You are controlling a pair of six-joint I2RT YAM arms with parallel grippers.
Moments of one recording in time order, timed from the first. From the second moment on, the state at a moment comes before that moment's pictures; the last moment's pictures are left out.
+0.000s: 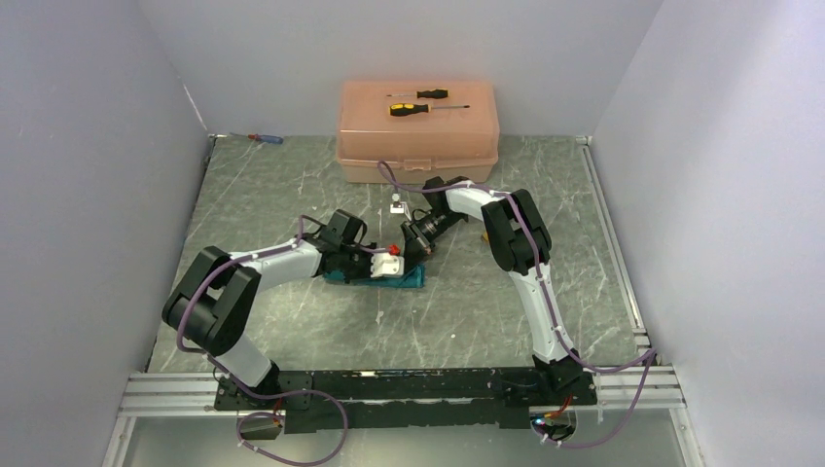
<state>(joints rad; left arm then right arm) -0.55 1.60 0.82 -0.22 0.43 1.01 0.48 2.42 1.75 -0.96 -1.11 -0.49</state>
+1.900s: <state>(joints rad) -0.44 1.55 0.78 -0.29 0.37 0.91 0.46 1.97 1.46 -0.50 -0.70 -0.15</state>
